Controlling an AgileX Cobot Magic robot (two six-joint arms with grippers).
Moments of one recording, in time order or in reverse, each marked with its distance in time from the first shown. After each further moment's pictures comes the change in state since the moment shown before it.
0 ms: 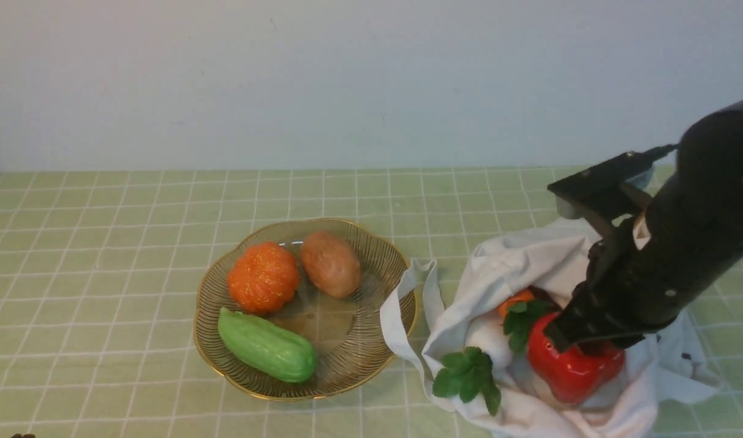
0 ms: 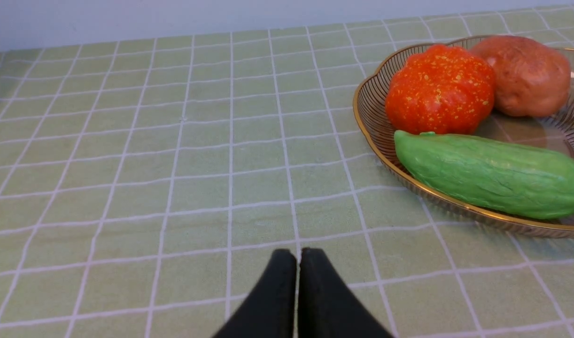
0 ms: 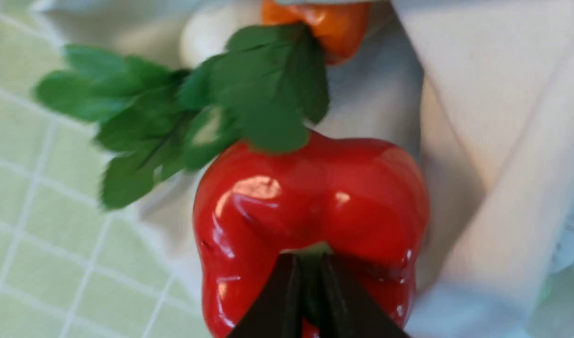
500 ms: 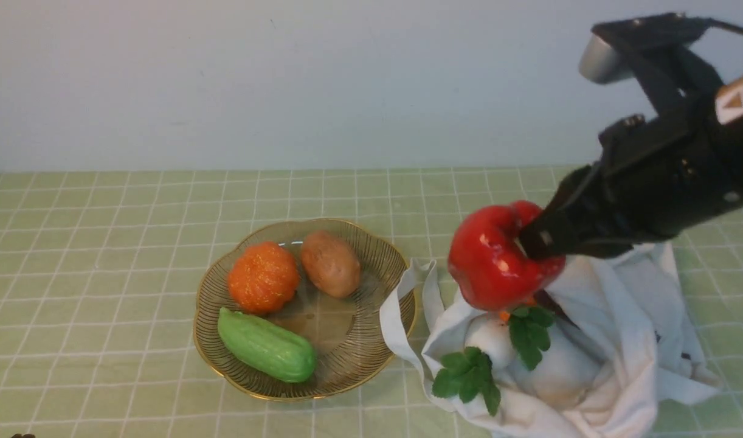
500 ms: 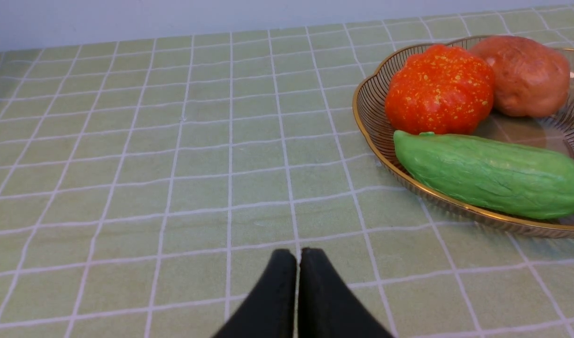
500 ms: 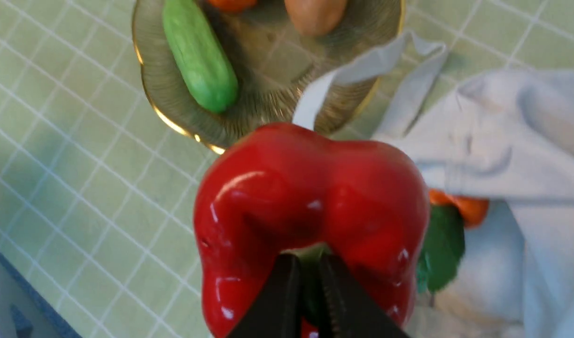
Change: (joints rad) right arm 0.004 -0.072 -0.217 0.291 -0.021 -0.152; left arm 0.000 0.000 0.000 0.000 0.000 0.000
